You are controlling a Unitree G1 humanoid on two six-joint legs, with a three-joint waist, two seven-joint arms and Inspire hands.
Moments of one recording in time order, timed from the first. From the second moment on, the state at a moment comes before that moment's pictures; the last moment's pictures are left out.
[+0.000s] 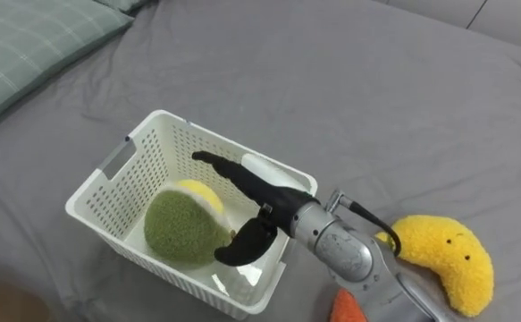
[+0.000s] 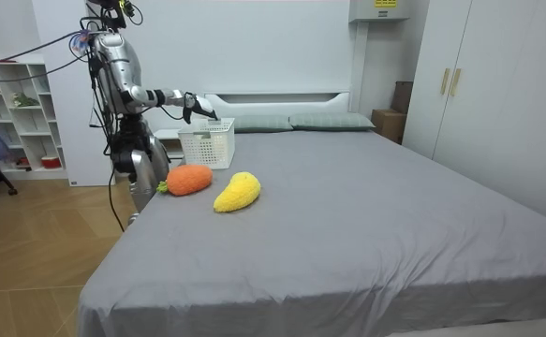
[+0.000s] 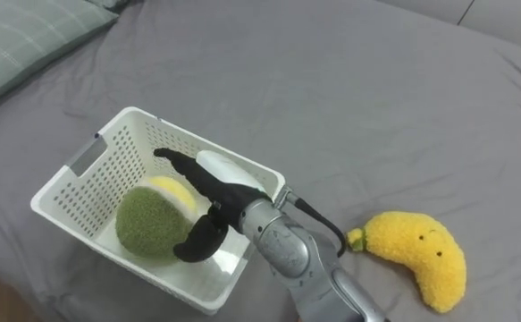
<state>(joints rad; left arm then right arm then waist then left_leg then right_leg) 0.07 0.21 -0.01 1.12 0.31 0.16 0.35 -0.16 -0.27 0.60 -0.09 -0.37 0.22 0.23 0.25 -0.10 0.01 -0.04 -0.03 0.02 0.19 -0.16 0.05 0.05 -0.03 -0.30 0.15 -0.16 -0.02</state>
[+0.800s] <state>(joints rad) 0.15 0.18 0.08 1.08 0.31 0.12 0.38 -0.08 -0.26 0.22 -0.17 -0.15 0.15 -0.09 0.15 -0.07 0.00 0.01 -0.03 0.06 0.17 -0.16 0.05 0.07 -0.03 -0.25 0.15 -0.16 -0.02</state>
